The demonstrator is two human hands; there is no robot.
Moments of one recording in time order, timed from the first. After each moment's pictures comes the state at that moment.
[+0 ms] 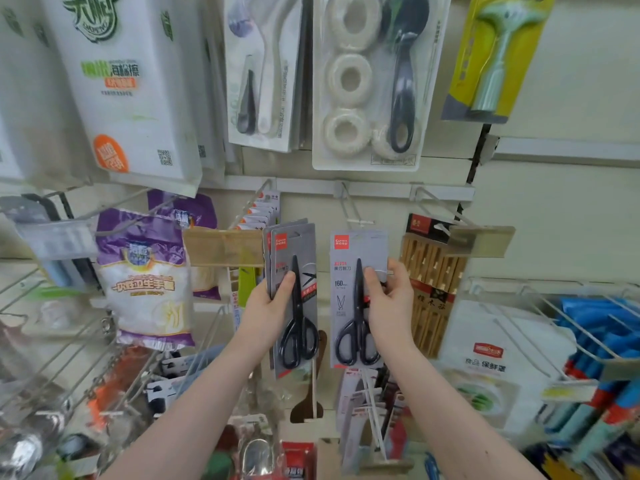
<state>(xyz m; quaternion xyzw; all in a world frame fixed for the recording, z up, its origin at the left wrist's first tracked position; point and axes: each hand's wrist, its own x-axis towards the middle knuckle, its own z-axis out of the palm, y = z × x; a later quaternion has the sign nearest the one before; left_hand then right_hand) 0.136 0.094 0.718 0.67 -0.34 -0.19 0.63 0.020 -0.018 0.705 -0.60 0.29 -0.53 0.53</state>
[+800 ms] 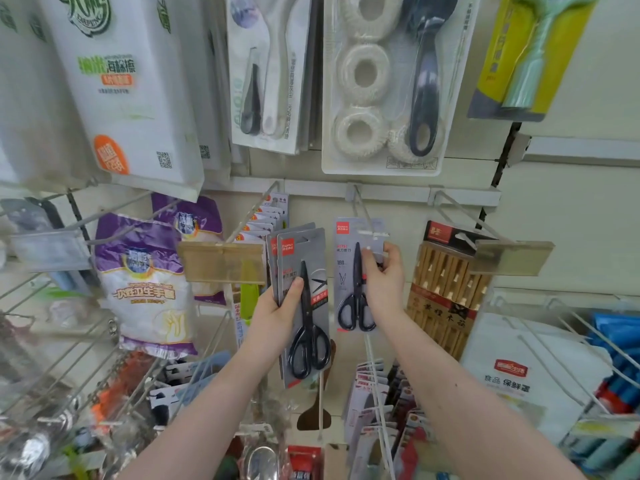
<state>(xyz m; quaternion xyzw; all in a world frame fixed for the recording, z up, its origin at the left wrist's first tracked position) 0.151 0.071 0.707 0.65 -0.32 -0.22 0.65 0.078 -0.082 0.707 -0.61 0.31 -0.51 0.52</state>
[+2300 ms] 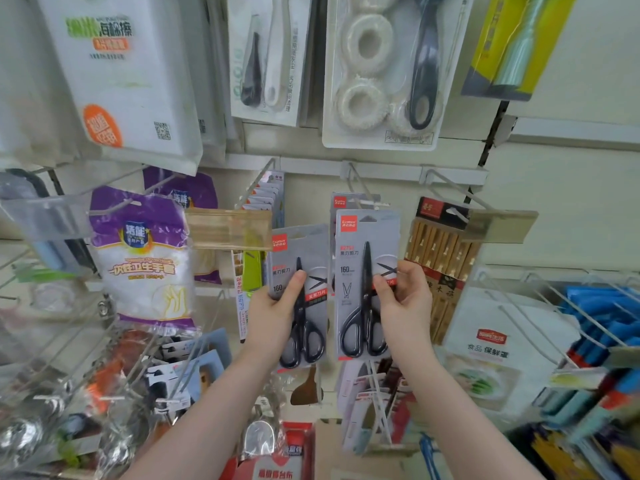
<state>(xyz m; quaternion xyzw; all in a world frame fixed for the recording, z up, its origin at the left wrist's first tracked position) 0.136 0.088 0.683 0.55 -0.31 -0.19 0.75 0.009 -0.002 0.698 -0.62 0.27 -0.54 0.50</state>
